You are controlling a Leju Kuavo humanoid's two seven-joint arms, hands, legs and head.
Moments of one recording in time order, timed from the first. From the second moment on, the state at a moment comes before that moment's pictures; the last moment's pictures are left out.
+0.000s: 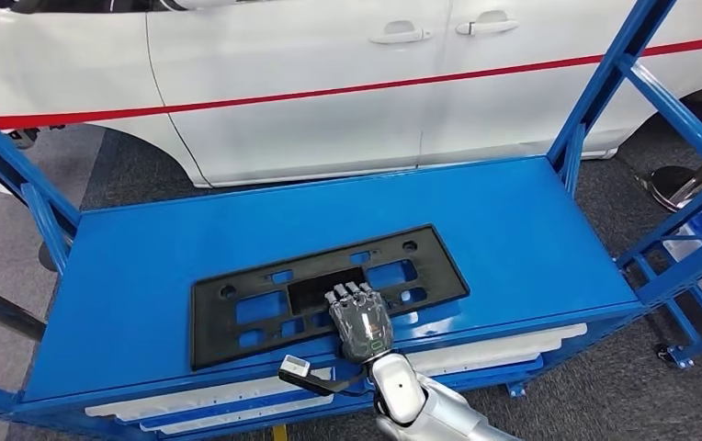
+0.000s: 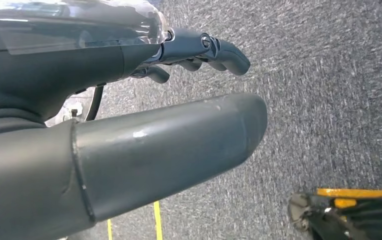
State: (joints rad) left arm -0.05 -0.09 0.76 -0.21 -1.00 0.07 -0.26; right arm -0.31 -0.02 0.70 -0.99 1.57 -0.66 0.46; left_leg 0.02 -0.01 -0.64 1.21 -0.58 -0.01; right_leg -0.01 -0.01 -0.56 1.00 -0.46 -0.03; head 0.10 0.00
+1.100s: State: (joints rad) left arm -0.05 -0.09 0.79 -0.21 -1.04 0.07 -0.26; right arm -0.29 -0.05 0.67 -1.10 1.57 -0.66 0.52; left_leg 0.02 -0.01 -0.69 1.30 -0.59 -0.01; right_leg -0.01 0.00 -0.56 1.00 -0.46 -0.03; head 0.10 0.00
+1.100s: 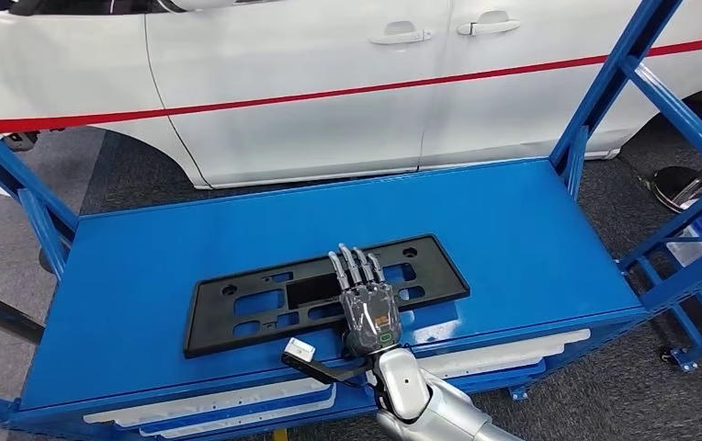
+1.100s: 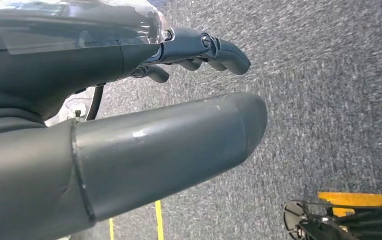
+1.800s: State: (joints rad) left arm -0.05 -0.10 0.81 -0.21 -1.06 0.07 -0.26; right arm -0.28 -0.12 0.64 -1.11 1.57 -0.66 0.53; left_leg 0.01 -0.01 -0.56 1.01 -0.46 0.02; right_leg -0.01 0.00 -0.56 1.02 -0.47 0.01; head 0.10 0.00
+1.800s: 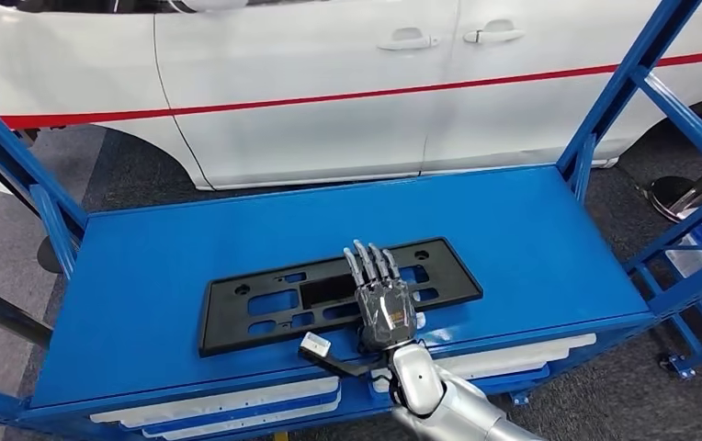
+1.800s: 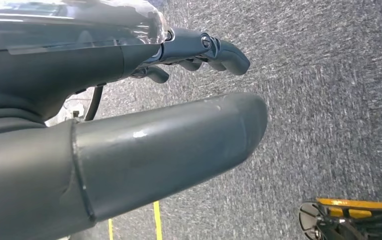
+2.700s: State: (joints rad) left arm -0.05 -0.09 0.83 -0.21 -1.09 0.07 -0.26; right arm -0.14 -0.12 0.28 -1.15 1.57 -0.66 0.29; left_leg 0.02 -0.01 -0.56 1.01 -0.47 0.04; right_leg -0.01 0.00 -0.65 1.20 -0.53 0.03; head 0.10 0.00
